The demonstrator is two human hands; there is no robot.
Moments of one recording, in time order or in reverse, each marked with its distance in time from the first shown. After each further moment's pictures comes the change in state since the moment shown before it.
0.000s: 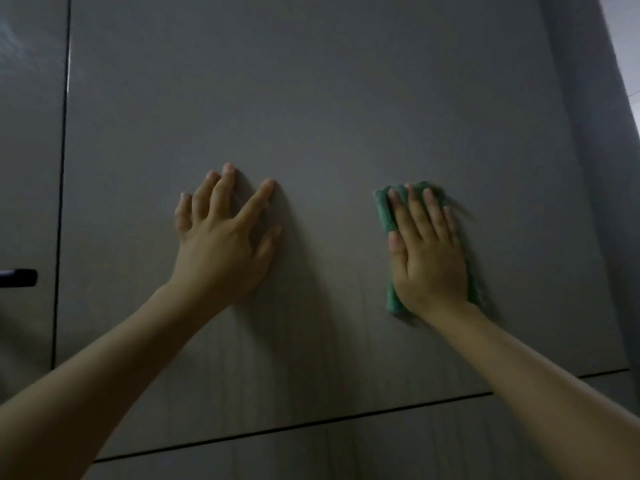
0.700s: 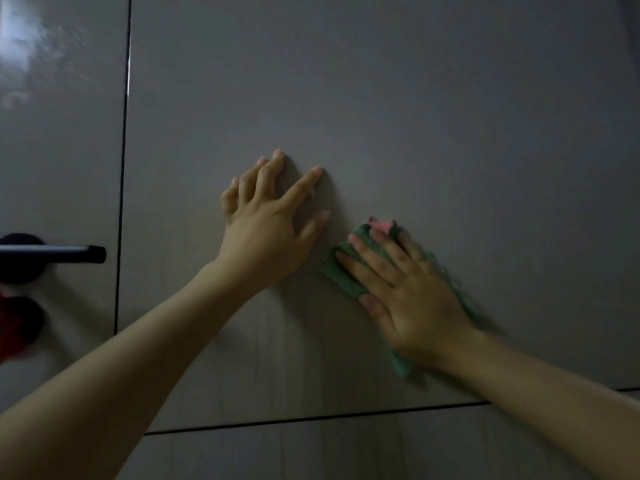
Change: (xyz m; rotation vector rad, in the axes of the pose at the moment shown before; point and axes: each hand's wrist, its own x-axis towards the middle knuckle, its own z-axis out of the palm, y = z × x) left_hand 0.003 -0.007 -0.004 -0.042 -0.032 0.005; right_hand -0.033 -0.062 0.002 0.067 -0.152 -0.562
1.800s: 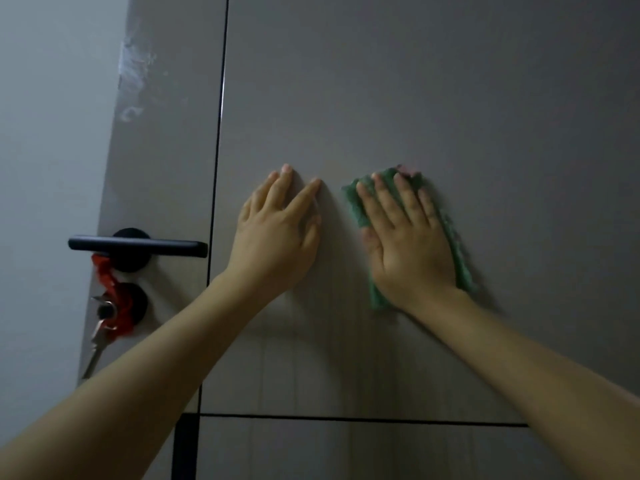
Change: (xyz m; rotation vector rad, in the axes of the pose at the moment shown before) left_hand -0.028 -0.057 -0.032 -0.007 0.002 -0.100; right_hand 0.100 -0.042 0.017 0.005 0.152 0.264
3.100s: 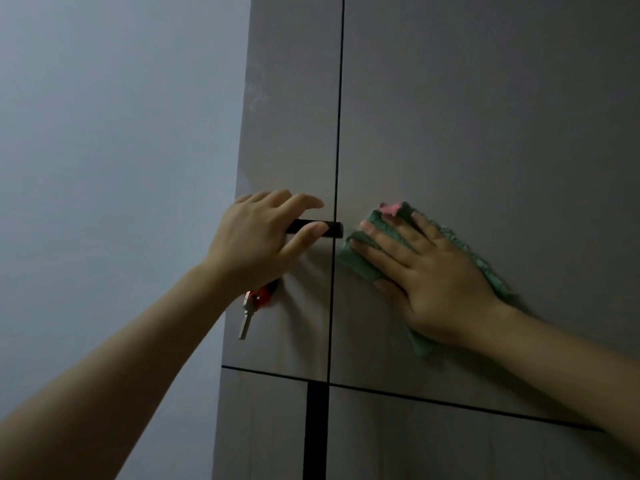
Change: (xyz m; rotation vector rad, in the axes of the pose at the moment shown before) left_hand -0.049 -0.134 -0.068 0.196 0.050 0.240; right_hand -0.010 -0.103 0.027 0.098 -0.150 -0.415
